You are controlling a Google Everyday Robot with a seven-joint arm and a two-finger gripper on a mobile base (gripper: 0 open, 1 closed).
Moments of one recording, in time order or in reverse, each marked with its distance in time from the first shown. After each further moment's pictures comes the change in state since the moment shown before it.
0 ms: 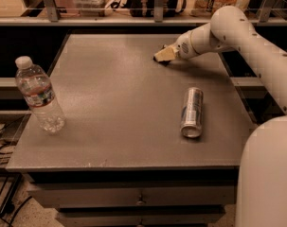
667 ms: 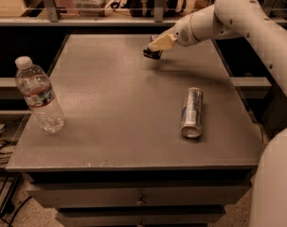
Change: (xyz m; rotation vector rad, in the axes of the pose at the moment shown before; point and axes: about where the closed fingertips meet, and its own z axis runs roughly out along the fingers) arm -0.053 0.041 -0.040 -0.050 -0.068 -0.140
